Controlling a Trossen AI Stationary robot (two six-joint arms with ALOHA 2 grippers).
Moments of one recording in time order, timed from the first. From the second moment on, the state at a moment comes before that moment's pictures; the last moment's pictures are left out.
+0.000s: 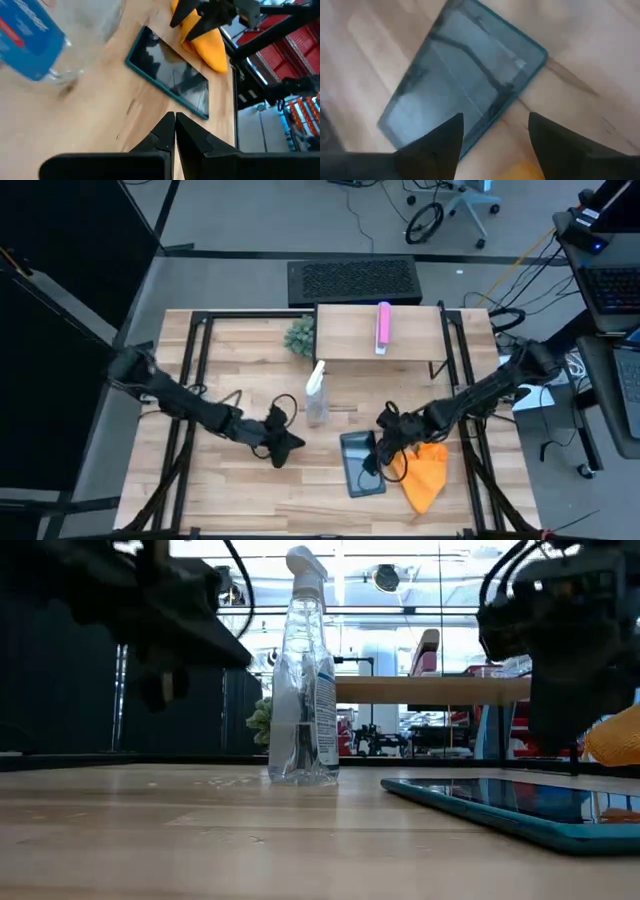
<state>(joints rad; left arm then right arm) -0.40 1.58 0.55 0.60 -0.26 -0.96 0.46 1.44 0.69 -0.32 0.12 1.27</state>
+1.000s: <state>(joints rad) -0.40 2.16 1.04 0.57 -0.15 -0.76 0.60 1.55 0.45 0.24 0.26 1.57</state>
